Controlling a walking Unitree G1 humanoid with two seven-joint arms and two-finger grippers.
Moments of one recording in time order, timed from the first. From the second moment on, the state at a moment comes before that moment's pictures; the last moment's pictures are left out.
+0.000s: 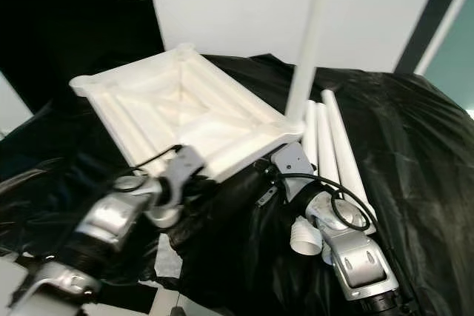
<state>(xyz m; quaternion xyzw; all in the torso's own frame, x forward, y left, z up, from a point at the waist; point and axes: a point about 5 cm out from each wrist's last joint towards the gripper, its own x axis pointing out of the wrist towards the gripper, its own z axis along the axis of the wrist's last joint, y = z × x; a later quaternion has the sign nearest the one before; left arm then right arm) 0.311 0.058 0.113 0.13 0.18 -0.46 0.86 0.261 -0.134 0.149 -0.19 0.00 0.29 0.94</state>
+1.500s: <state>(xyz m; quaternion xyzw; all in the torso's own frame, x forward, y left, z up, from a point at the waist) 0.278 0.151 0.133 0.12 0.16 -0.64 0.74 0.264 -0.129 0.149 -0.19 0.00 0.29 0.94</state>
